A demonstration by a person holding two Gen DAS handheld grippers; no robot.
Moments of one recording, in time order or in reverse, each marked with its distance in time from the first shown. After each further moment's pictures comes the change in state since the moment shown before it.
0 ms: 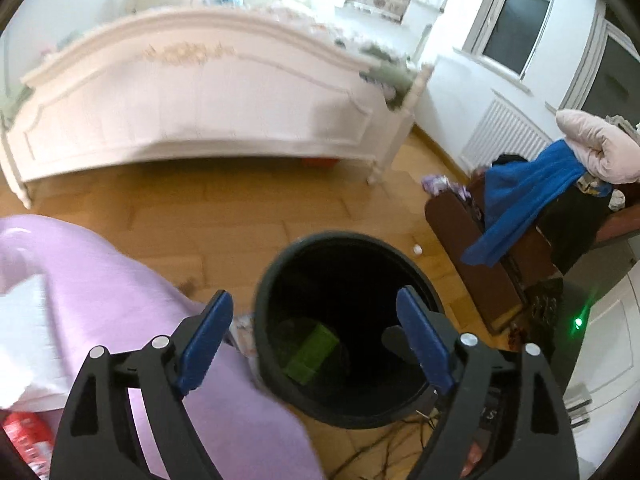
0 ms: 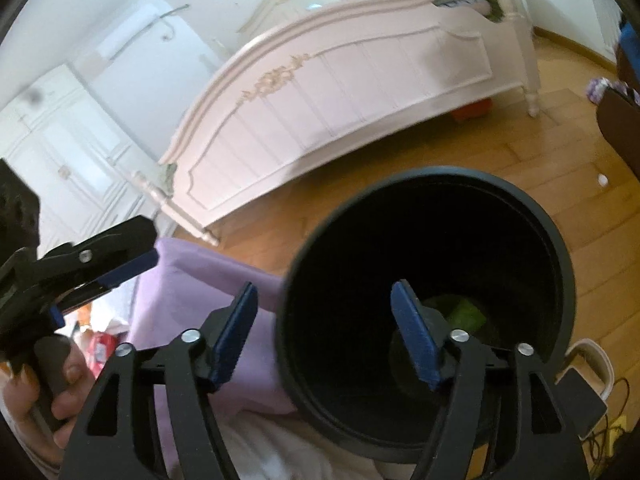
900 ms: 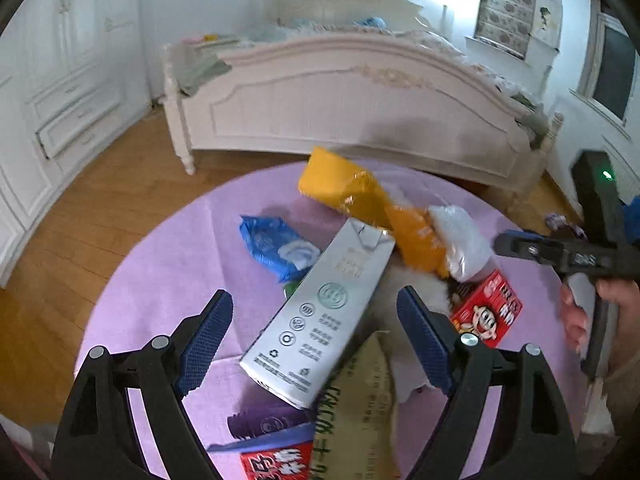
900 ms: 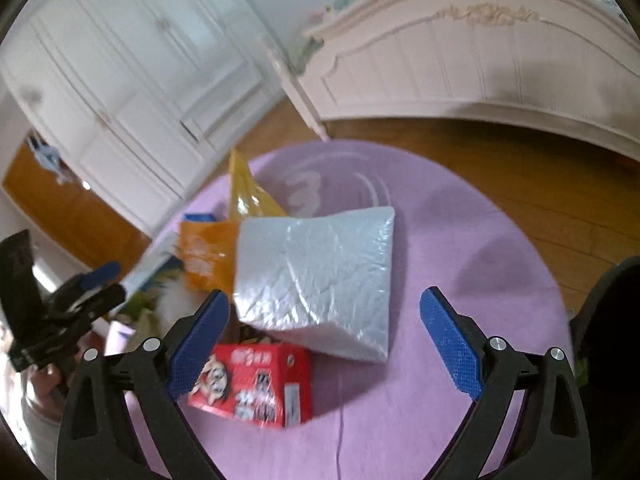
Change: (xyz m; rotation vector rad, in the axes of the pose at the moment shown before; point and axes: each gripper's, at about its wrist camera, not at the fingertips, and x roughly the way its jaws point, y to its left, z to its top) left arm -0.196 0.245 -0.087 -0.168 -0.033 0.406; right arm 0.131 0.279 -0.004 -0.394 0.397 0.195
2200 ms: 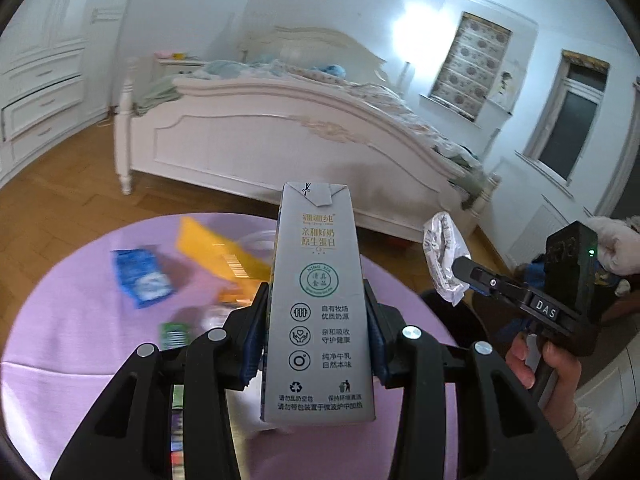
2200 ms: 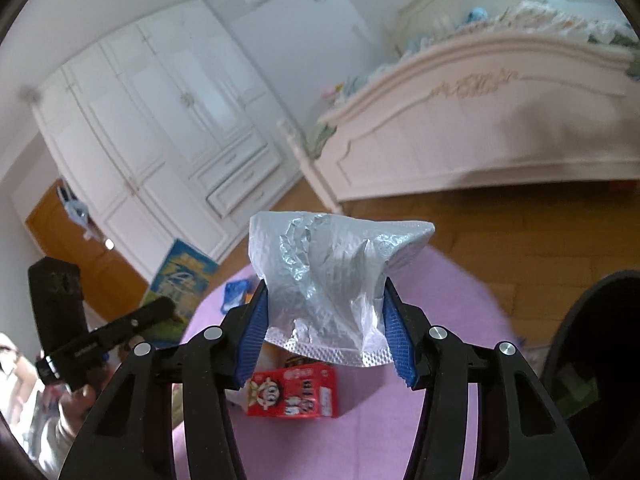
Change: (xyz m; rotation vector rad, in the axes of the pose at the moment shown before) left arm -0.040 -0.068 0.013 -0.103 -0.170 -0.267; right arm -0.129 -0.015 -0.035 0.029 -0.399 0.078
